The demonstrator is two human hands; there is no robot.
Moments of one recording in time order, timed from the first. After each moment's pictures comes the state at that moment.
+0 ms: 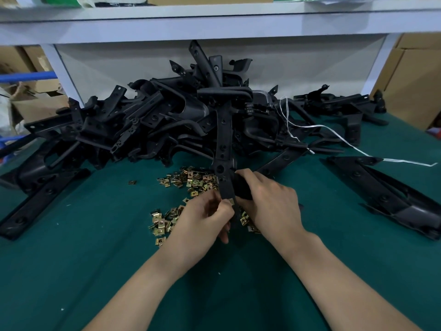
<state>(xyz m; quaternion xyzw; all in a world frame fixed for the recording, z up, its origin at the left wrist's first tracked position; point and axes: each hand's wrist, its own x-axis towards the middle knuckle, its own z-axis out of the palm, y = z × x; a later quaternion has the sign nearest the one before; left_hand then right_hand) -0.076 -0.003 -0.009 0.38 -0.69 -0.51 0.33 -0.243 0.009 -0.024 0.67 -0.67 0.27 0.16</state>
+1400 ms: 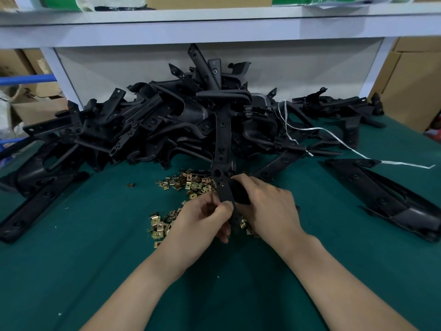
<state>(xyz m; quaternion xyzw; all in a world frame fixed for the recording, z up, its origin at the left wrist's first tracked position) -0.074 -0.003 -0.005 0.38 -0.65 -0.56 0.34 -0.245 0.010 -0.023 0.70 -0.66 0.27 0.10</state>
